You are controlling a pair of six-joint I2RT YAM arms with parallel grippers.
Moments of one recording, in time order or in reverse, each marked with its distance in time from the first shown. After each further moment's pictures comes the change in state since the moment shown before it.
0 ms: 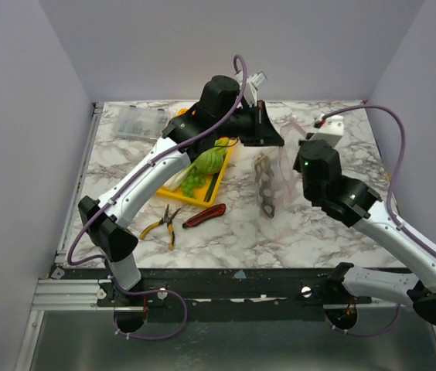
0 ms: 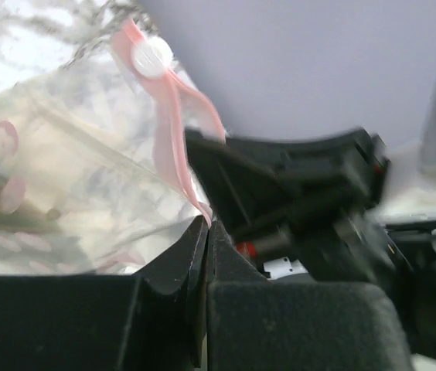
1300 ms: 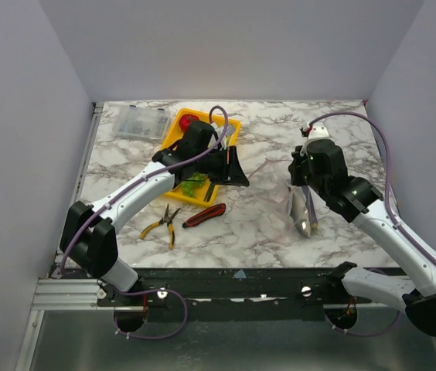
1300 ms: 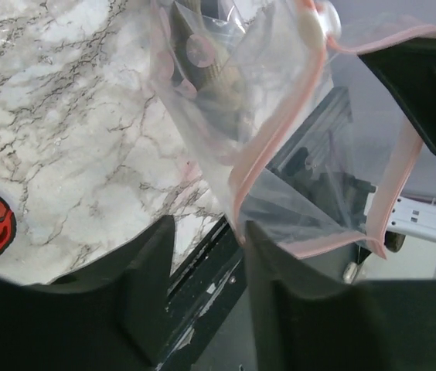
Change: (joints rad) left arm 0.138 -0.158 -0.607 0.130 0.090 0.060; right arm -0.254 -0.029 -0.100 -0.112 -0.569 -0.094
